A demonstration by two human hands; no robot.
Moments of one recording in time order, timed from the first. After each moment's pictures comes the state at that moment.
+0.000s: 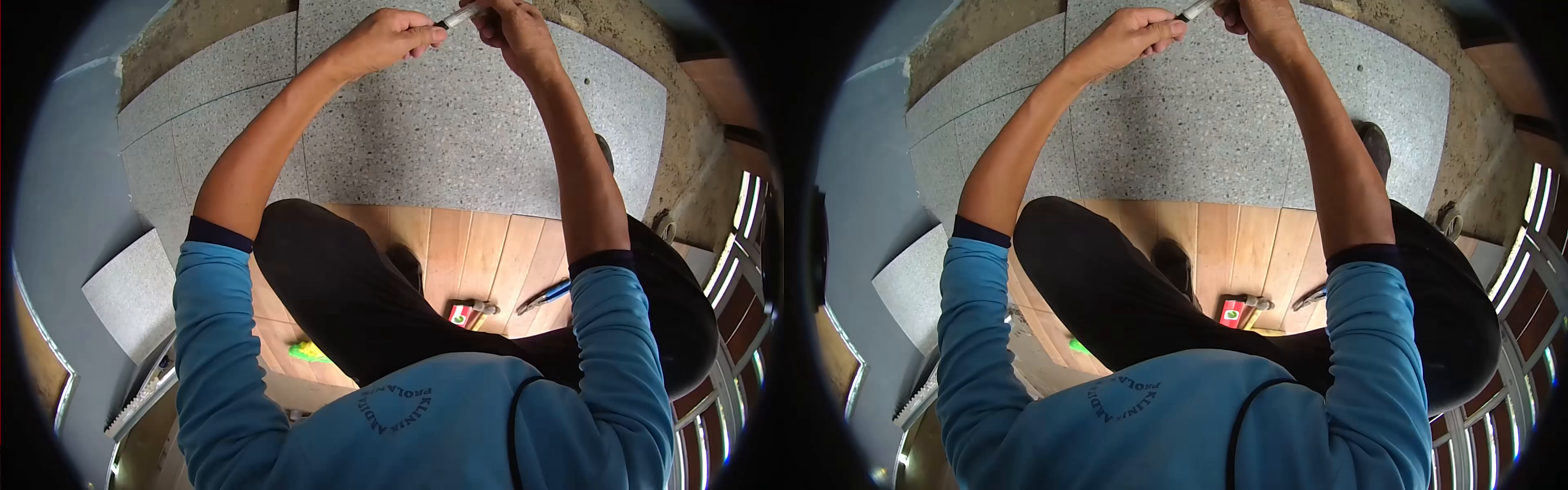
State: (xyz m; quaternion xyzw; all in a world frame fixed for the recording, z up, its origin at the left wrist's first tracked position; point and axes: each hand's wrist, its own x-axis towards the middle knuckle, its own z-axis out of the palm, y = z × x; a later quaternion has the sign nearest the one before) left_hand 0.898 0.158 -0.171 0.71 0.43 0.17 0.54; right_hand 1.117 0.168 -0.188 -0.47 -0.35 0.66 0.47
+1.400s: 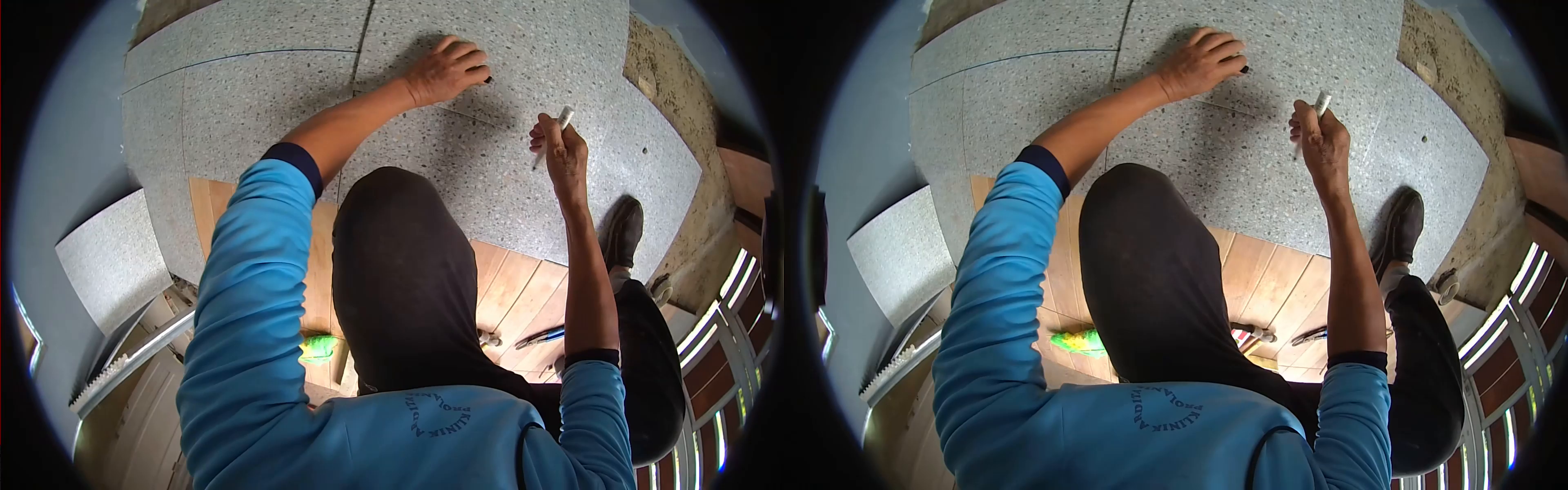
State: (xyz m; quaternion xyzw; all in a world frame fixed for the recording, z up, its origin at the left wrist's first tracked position) left_hand 0.817 0.156 -0.384 0.93 0.32 0.17 -0.08; right_hand 1.069 0.069 -0.293 -0.66 -0.48 0.47 0.33
